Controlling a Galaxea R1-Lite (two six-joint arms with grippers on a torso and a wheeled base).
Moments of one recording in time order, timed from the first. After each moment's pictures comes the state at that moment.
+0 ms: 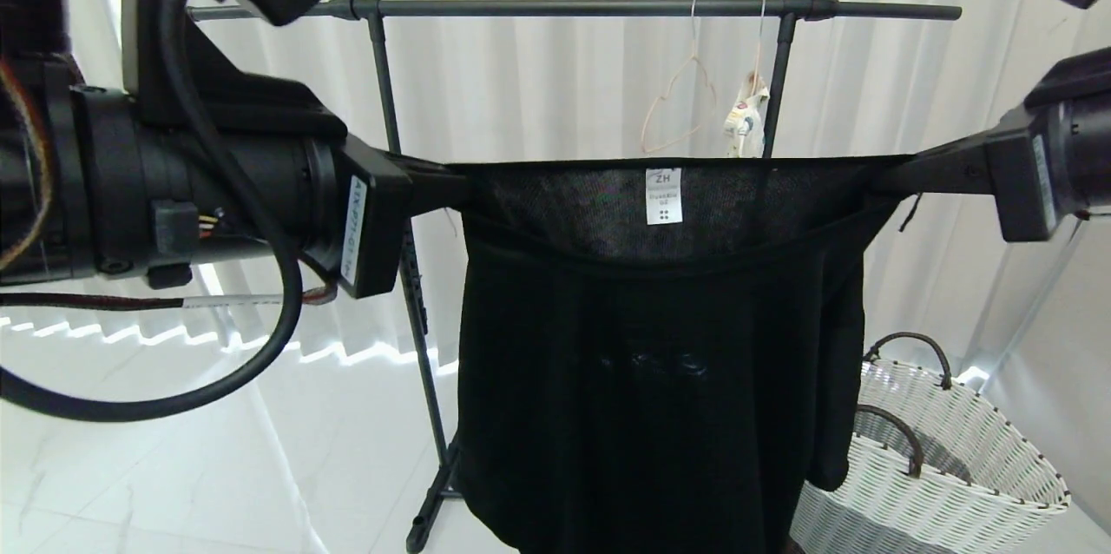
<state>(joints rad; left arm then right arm) -0.69 1.38 -1.31 0.22 0.00 0.23 0.67 1.41 -1.59 0.63 0.00 -0.10</state>
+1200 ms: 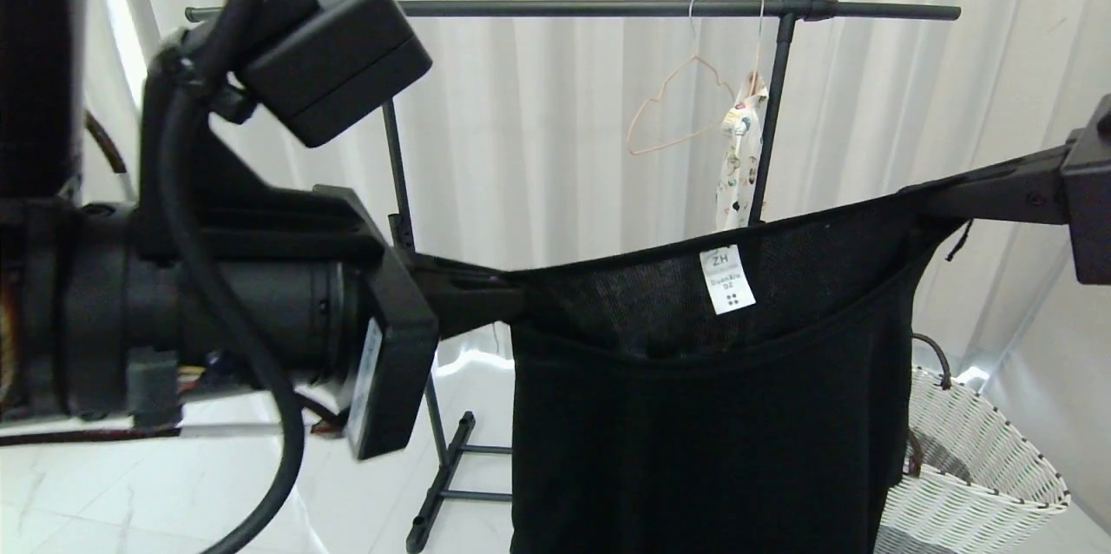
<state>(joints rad) -0.85 1.34 -1.20 0.28 -0.08 0.14 0.71 1.34 -1.52 0.62 -0.03 -0.10</state>
